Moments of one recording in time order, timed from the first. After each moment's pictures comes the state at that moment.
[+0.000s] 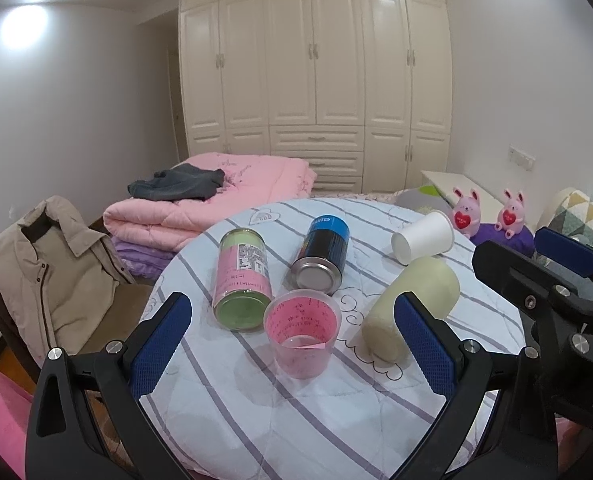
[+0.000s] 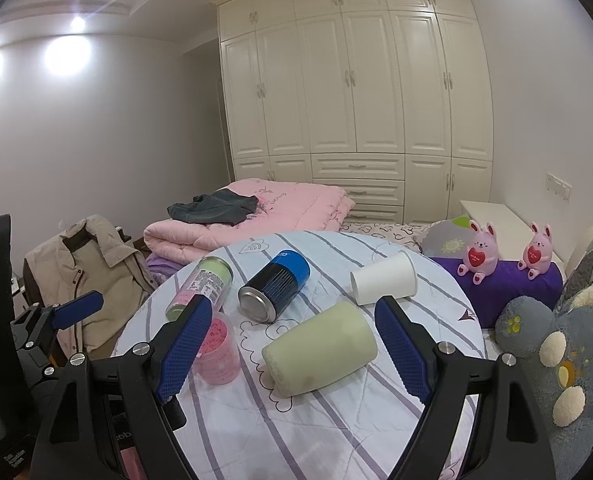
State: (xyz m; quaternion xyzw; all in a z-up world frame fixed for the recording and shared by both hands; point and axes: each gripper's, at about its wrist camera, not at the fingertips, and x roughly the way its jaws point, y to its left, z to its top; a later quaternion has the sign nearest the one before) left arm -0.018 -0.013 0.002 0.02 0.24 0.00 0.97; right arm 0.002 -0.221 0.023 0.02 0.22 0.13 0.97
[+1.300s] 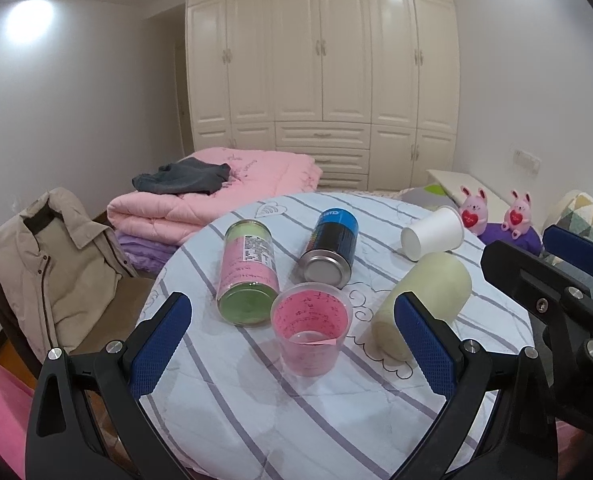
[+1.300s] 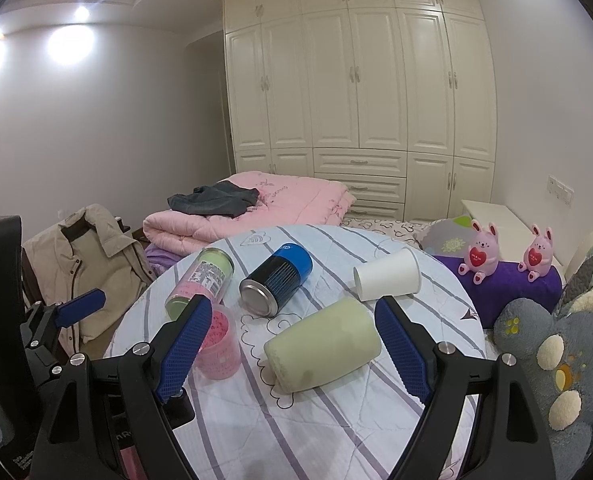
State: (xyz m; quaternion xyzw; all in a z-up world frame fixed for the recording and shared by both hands) left arm -0.014 -0.006 -0.007 0.01 0.25 0.01 0.97; right arm 0.005 -0.220 0.019 0.01 0.22 0.13 0.97
